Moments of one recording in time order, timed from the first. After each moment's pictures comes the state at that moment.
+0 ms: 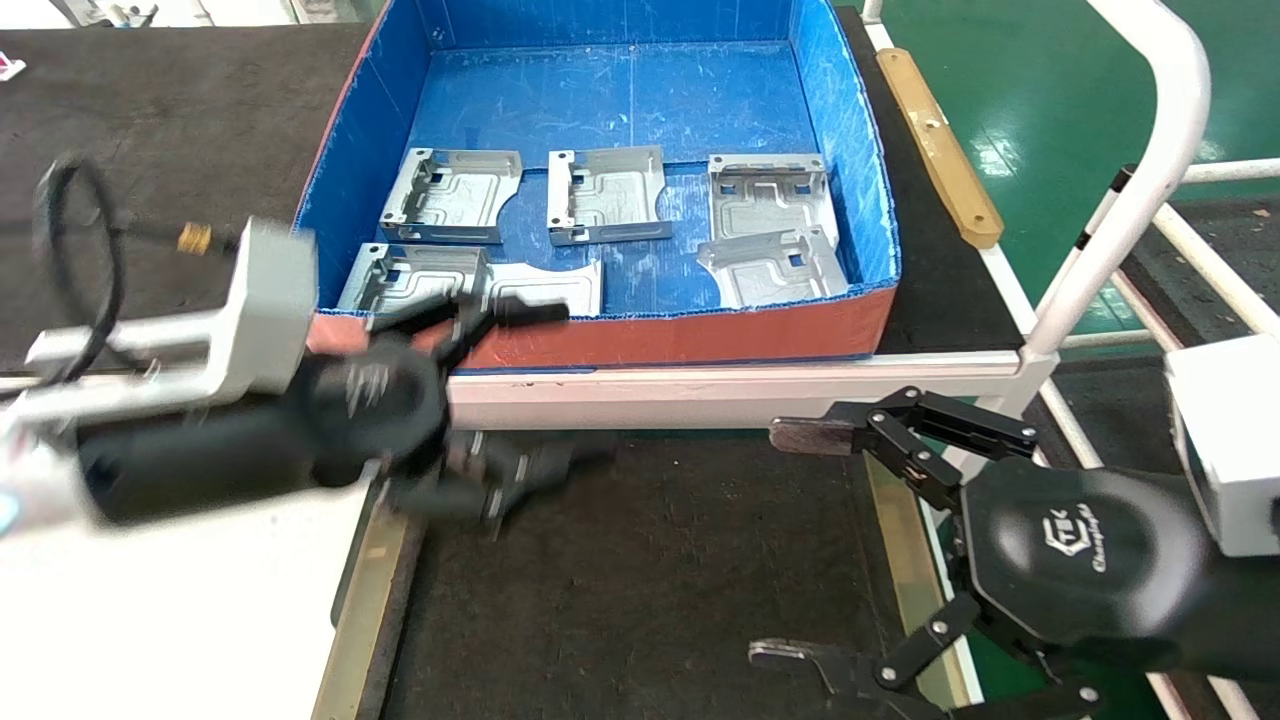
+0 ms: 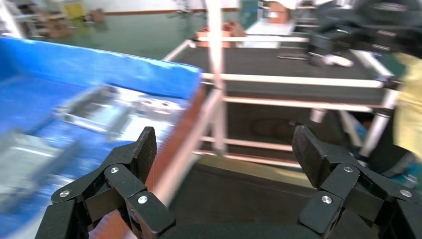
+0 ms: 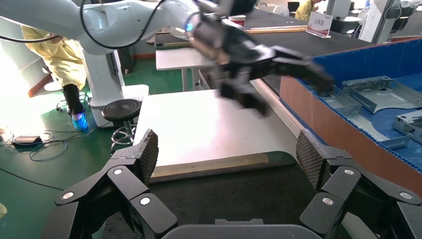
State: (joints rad) left arm -1.27 0.81 0.36 -1.13 0.94 1.32 -0.16; right arm 1.09 -0.60 -0.32 1.27 -0.70 -1.48 0.16
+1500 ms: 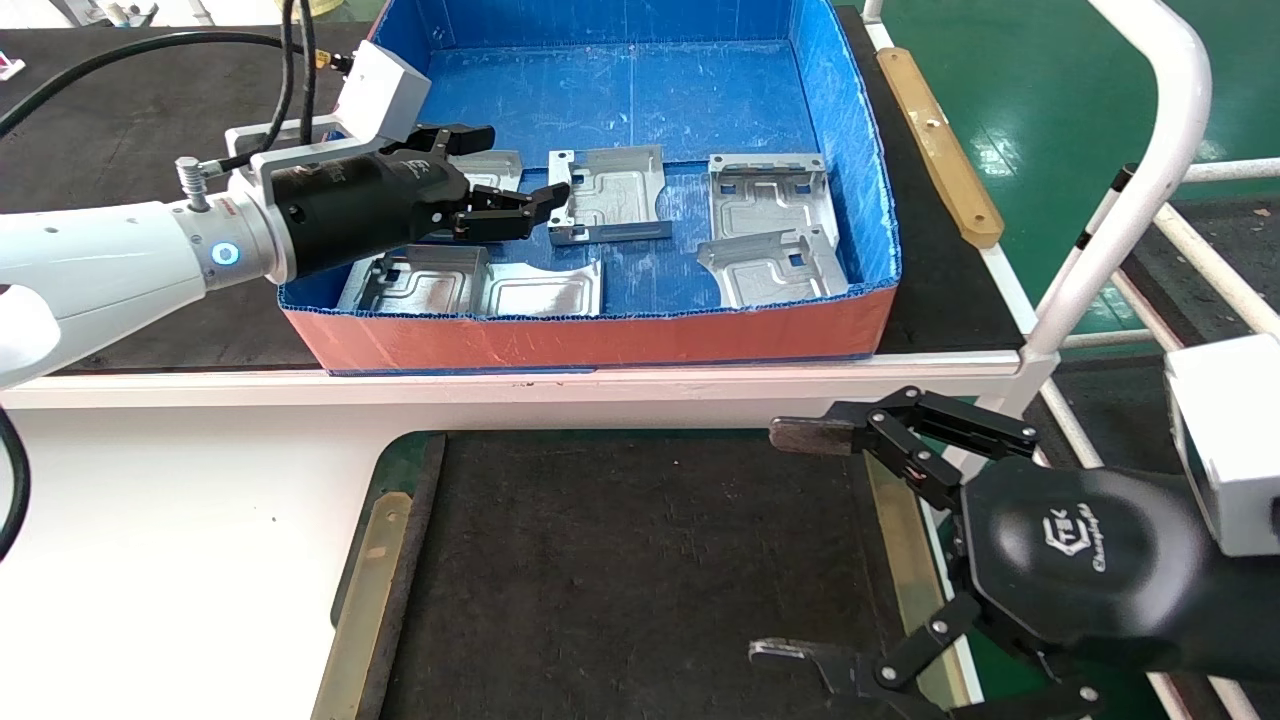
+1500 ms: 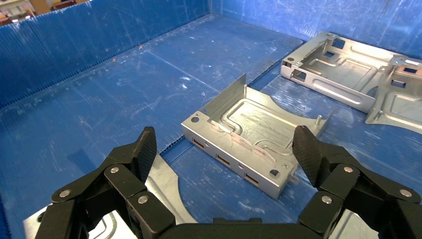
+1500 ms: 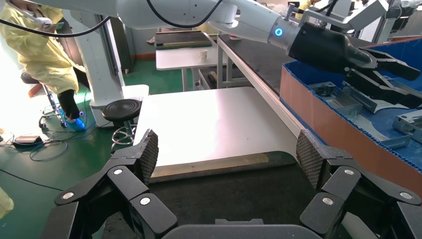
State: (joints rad) left arm -1.74 1.17 0.45 -0.25 1.23 0.98 0.12; right arm 1.09 -0.59 -0.32 1.27 -0.70 -1.48 0.16
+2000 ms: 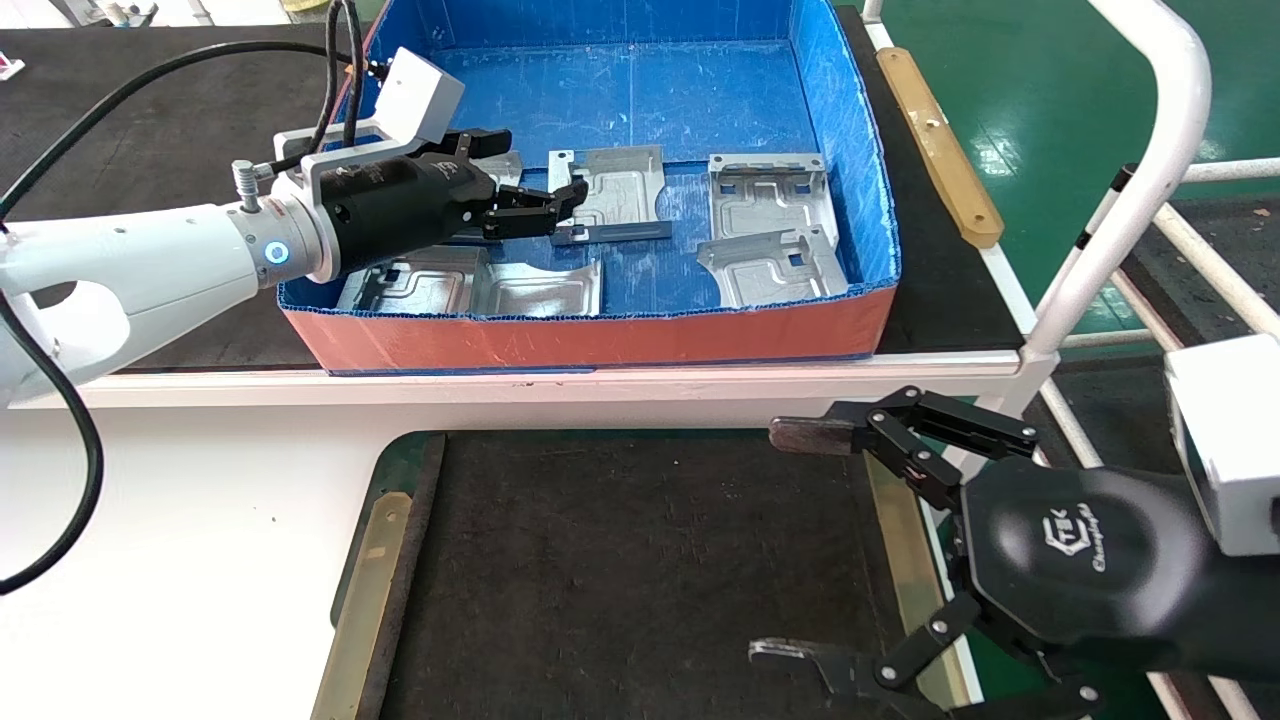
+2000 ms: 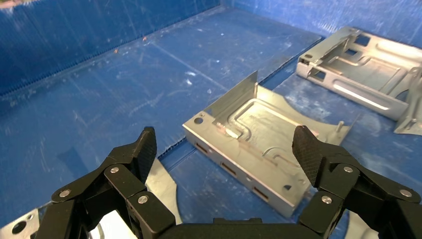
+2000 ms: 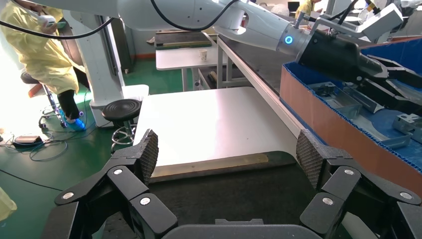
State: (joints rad) left arm -1.76 1.23 0.45 -0.18 1.24 0.91 0.14; right arm 1.09 -0.59 -0.32 1.27 -0.70 -1.48 0.16
